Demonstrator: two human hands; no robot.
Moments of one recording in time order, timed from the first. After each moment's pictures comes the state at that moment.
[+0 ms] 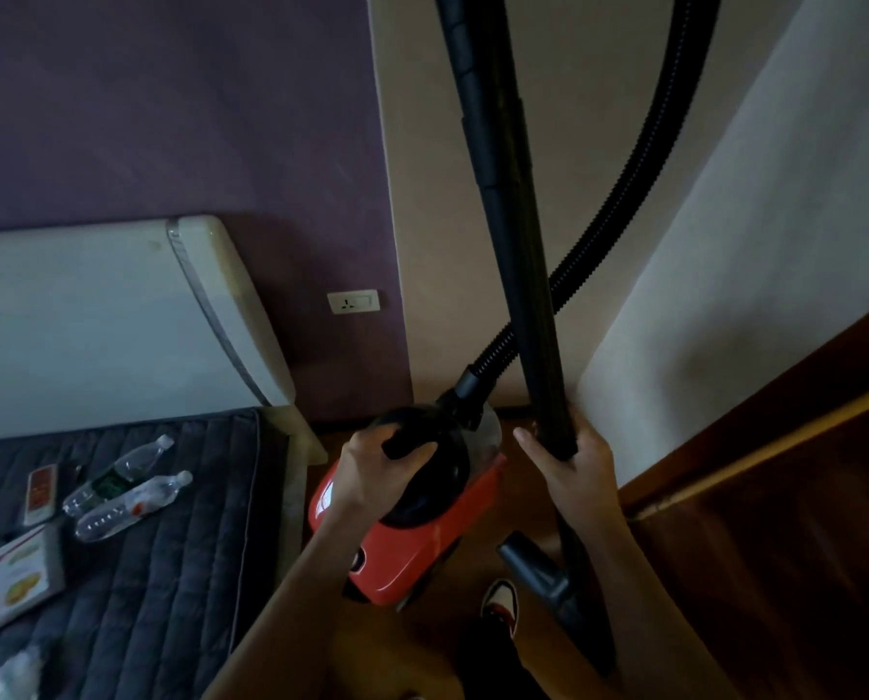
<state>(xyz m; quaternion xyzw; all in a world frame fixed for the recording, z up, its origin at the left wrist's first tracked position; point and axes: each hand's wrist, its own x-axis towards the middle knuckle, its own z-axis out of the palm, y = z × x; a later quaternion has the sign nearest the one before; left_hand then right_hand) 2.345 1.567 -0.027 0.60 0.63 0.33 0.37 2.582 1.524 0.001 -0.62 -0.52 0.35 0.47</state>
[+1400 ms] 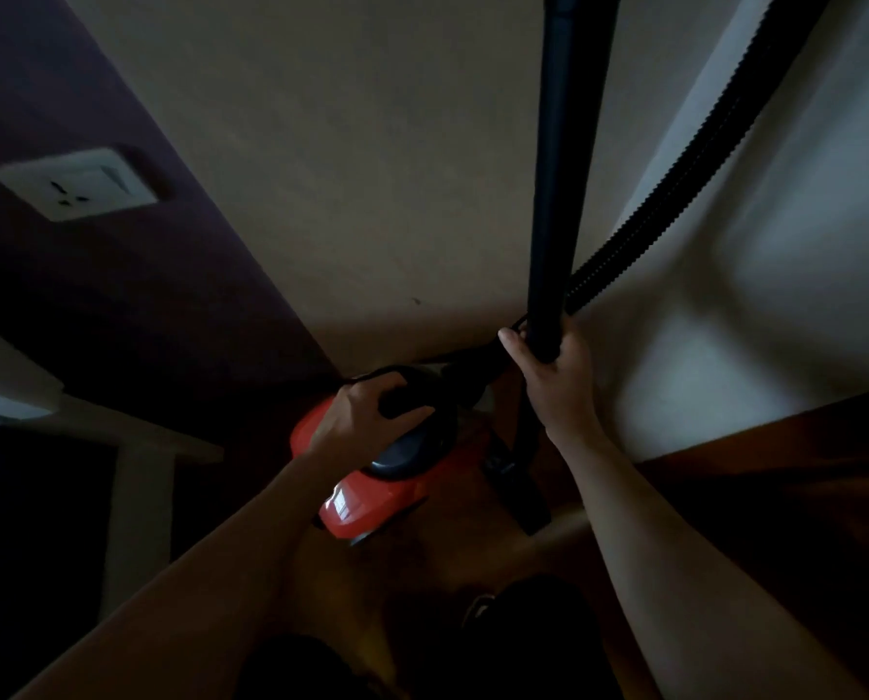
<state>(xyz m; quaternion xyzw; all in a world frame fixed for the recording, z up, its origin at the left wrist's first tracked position) 2.485 1.791 -0.395 0.73 0.53 0.20 0.38 2.721 1.767 -0.391 -0.62 -0.47 0.30 0.55</state>
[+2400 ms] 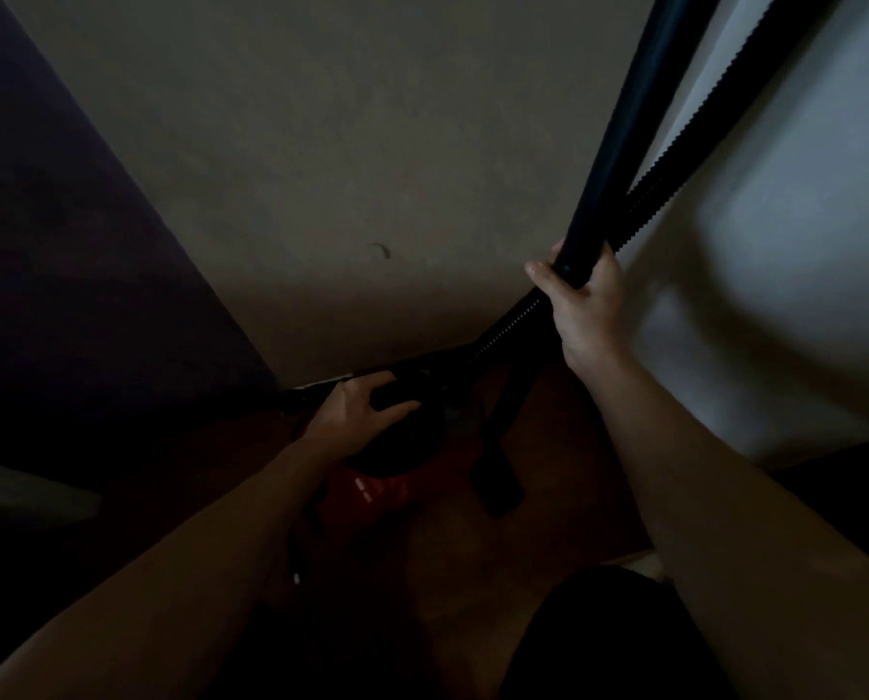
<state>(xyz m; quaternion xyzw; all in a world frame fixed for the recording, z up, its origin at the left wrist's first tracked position) 2.496 1.883 -0.695 0.77 0.47 0.19 0.39 2.773 1.872 -0.607 -0.58 -0.41 0.26 0.66</state>
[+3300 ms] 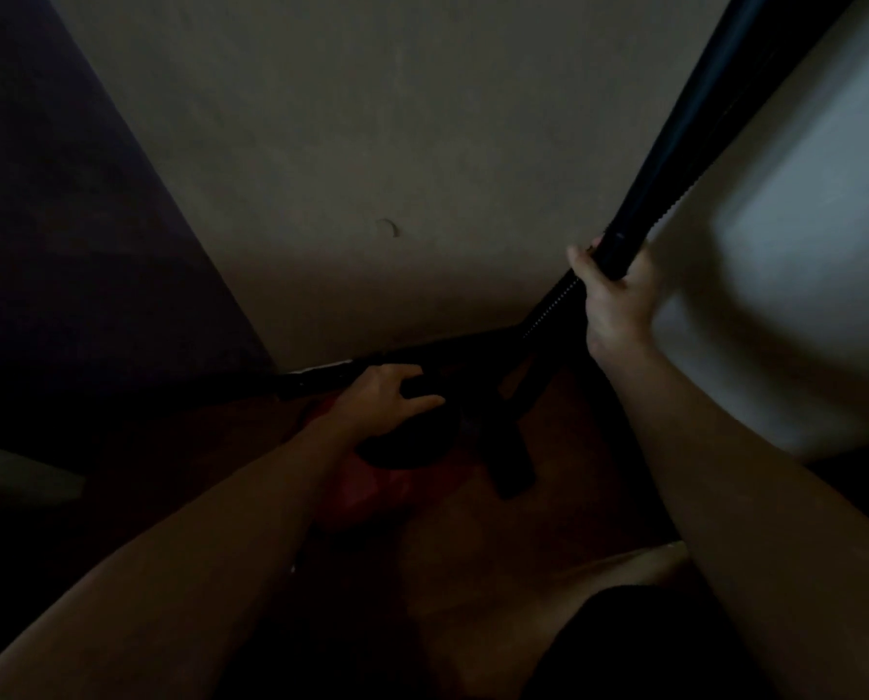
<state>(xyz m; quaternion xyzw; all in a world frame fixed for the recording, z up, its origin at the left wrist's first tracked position) 2.518 1.892 -0.715 0.78 0.50 0.06 0.37 2.792 1.876 -0.633 -0.58 -0.35 0.24 0.70</state>
